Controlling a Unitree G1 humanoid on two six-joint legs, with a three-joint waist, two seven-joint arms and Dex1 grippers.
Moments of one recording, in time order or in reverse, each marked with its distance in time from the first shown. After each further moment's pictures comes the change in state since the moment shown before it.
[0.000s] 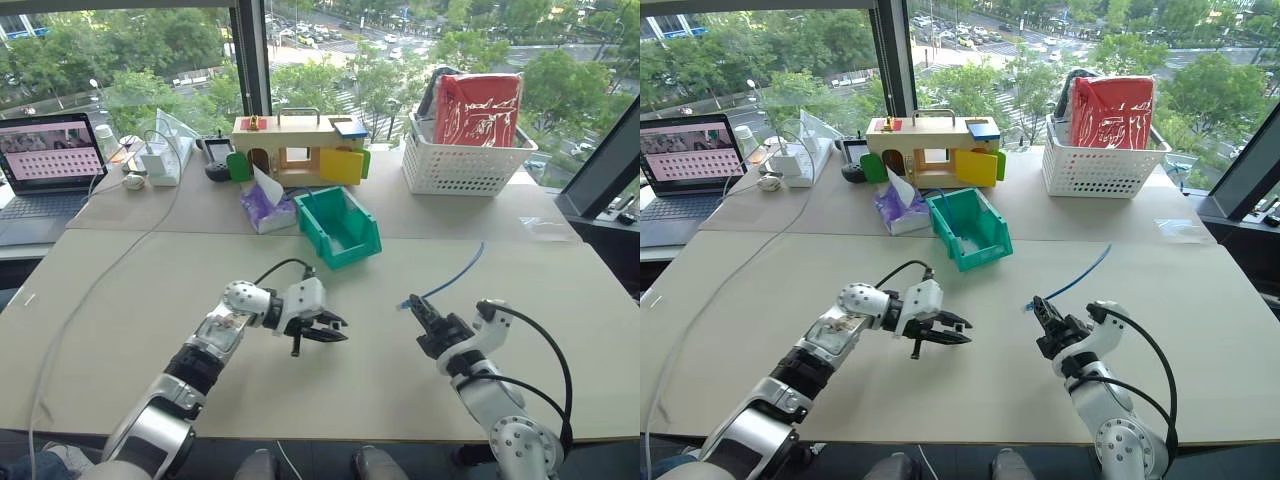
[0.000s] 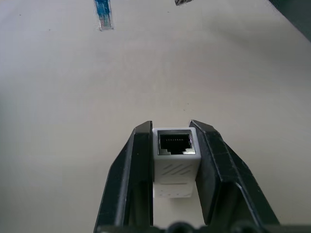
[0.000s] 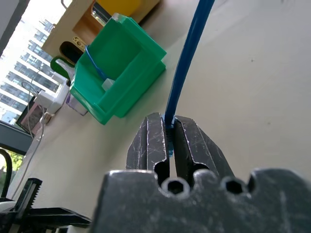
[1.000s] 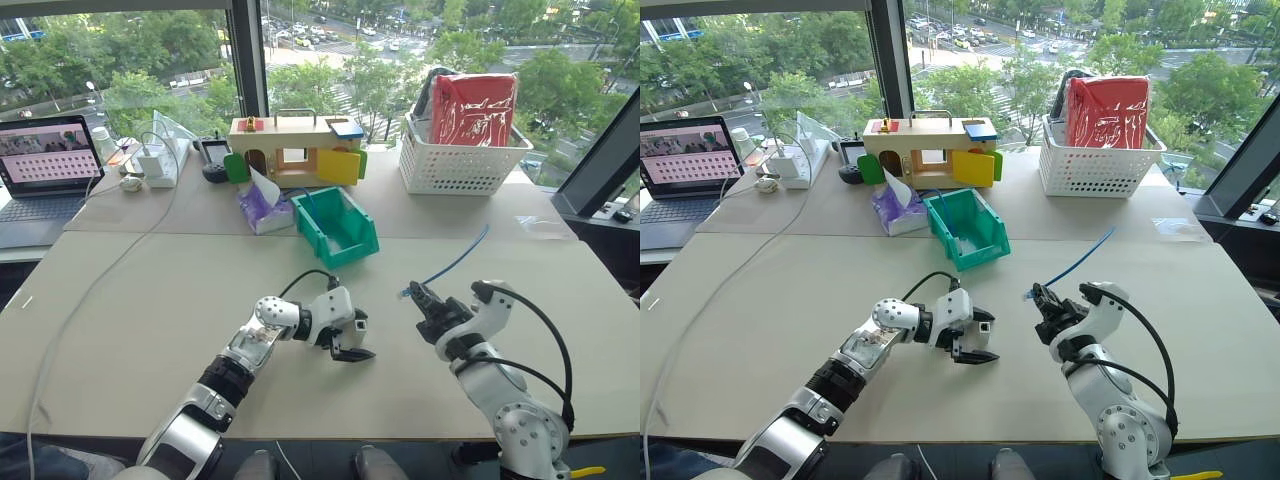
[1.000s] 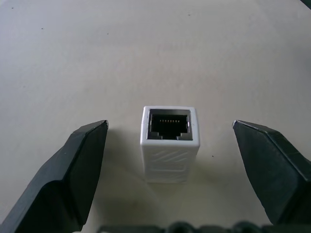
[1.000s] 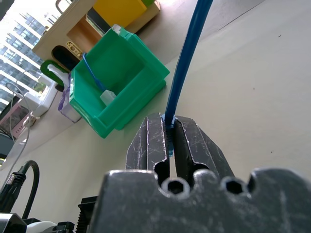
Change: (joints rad) left arm 0.066 -0.068 0.018 -0.017 0.044 0.085 0.149; right arm -0.066 -0.010 0.020 -0.030 0.000 0.051 -0.087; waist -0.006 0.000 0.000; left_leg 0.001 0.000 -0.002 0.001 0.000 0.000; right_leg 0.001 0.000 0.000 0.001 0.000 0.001
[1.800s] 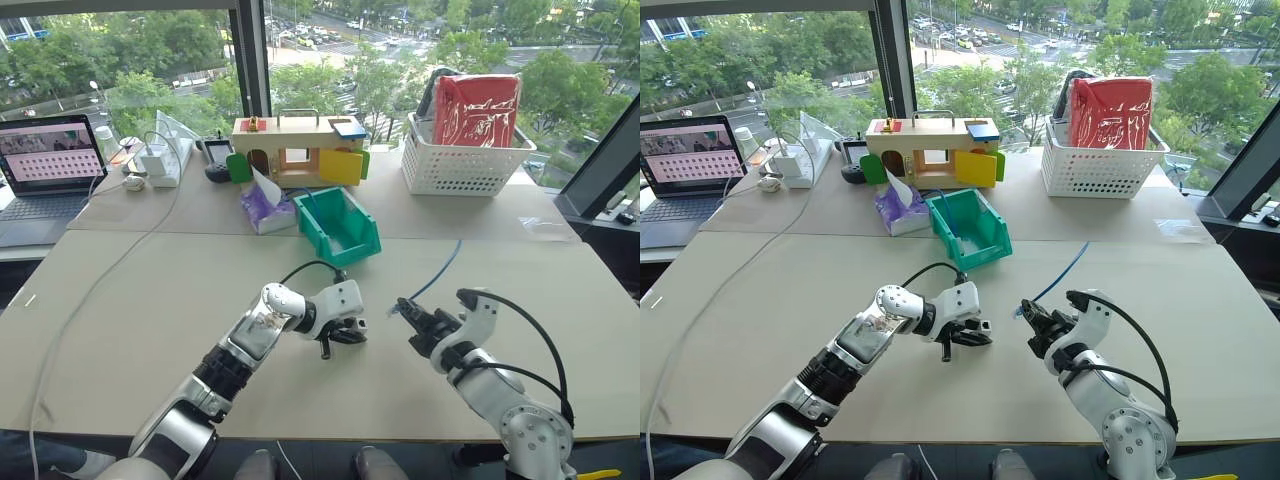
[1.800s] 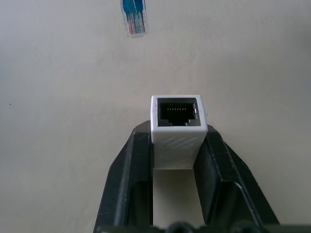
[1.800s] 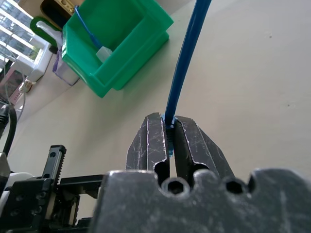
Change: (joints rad) left arm -0.048 0.043 -0.094 -0.257 0.078 0.414 0.004; right arm 0.022 -0.025 0.001 -0.015 0.115 0.150 -0.058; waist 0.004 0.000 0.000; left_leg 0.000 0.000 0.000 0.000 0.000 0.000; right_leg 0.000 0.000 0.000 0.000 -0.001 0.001
